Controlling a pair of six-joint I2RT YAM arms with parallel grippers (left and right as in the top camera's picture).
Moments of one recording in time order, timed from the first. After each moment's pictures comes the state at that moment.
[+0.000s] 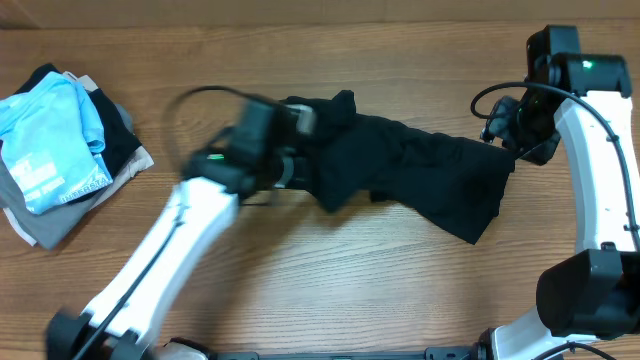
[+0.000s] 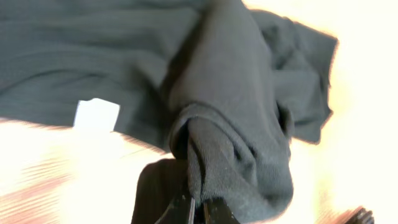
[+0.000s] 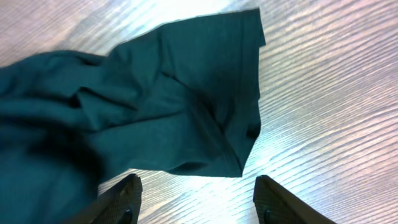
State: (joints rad) left arm -0.39 1.49 1.19 -0.69 0.35 -0.36; right arm -0.07 1.77 1.72 -1.40 0.02 0.43
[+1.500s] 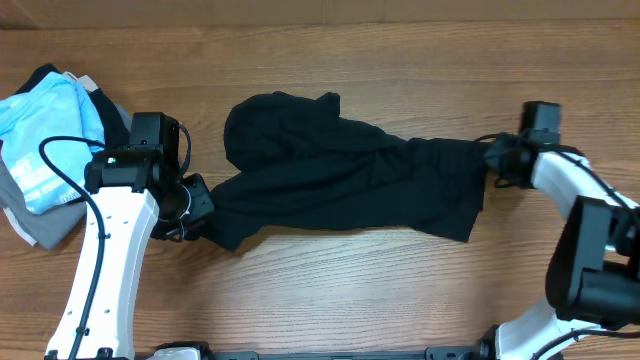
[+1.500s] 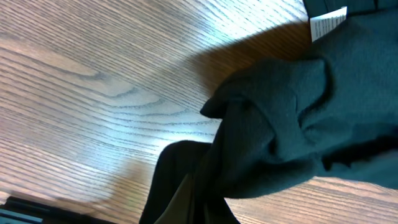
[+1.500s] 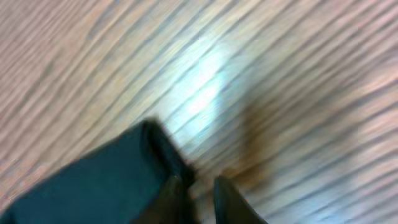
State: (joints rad) left arm 0.01 1.40 1.20 -1.27 0.04 -0.47; right arm -0.21 1.84 1.06 -0.35 0.00 0.49
